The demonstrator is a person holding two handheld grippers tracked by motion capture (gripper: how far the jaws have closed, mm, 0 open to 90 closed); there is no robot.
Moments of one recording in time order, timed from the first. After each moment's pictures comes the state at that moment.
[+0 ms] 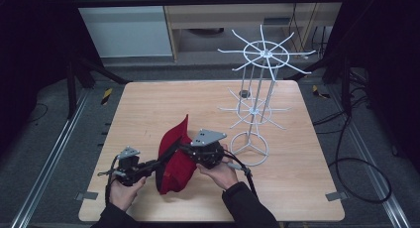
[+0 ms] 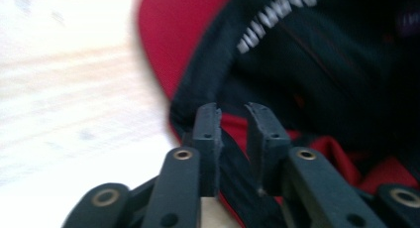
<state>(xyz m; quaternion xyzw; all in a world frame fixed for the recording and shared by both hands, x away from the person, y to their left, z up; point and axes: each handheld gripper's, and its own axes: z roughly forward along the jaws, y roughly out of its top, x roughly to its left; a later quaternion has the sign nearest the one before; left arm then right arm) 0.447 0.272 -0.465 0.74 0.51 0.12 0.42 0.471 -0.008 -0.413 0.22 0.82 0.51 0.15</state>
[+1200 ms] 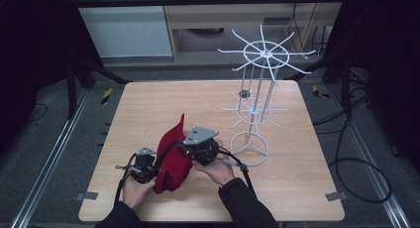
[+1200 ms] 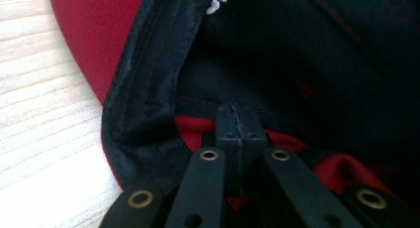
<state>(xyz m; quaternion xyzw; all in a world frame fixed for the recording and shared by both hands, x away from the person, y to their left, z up) 0.468 0.238 -0.496 0.79 0.48 0.05 0.38 0.474 0.007 -0.402 0.18 0.83 0.50 0.18</state>
